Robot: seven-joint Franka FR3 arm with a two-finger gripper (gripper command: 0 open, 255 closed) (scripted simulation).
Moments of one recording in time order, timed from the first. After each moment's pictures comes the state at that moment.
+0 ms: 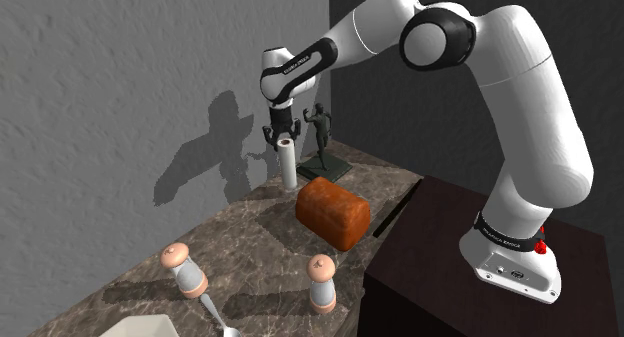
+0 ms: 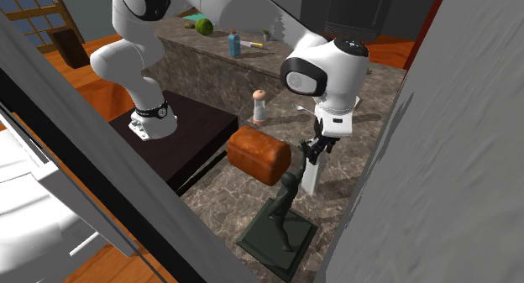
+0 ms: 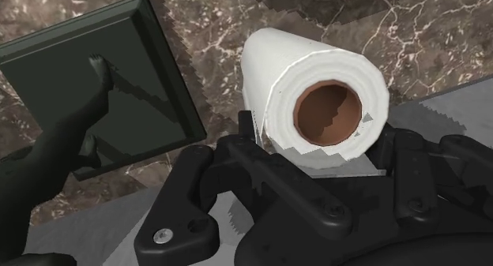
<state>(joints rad) 0.06 0.62 0.00 -1.50 0.07 2.11 0.41</state>
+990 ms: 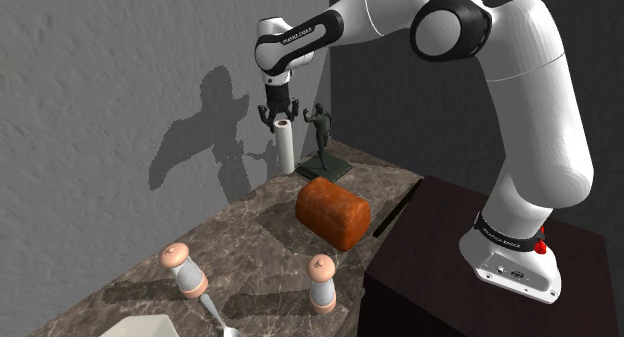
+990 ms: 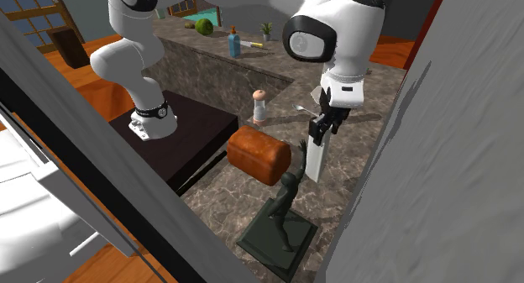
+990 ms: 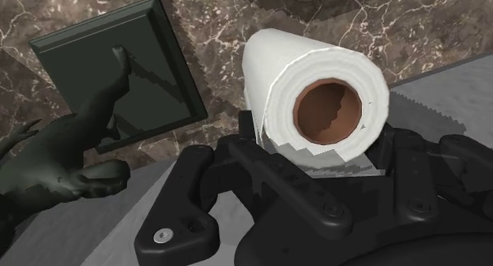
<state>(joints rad) 0.07 0.55 0.00 -1.42 0.07 1.95 0.42</state>
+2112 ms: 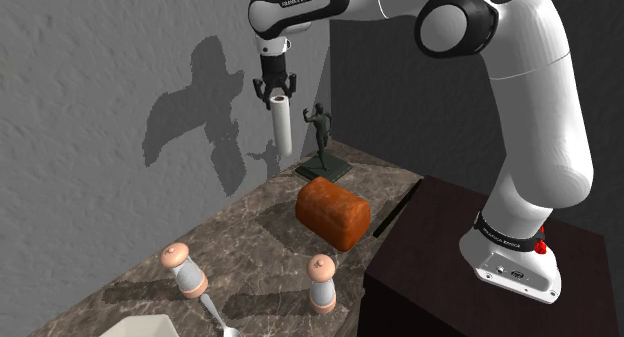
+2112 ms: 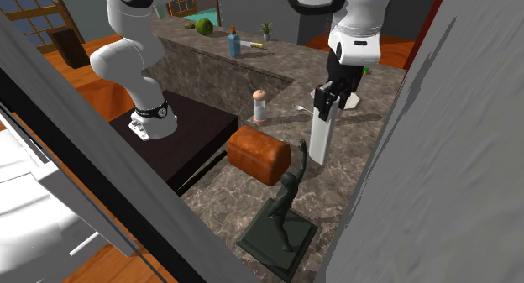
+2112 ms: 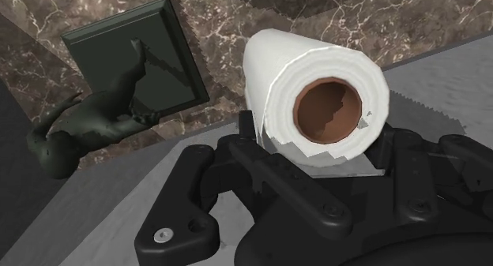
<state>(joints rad) 0.06 0.52 0.00 -1.24 0.07 1.74 0.43</state>
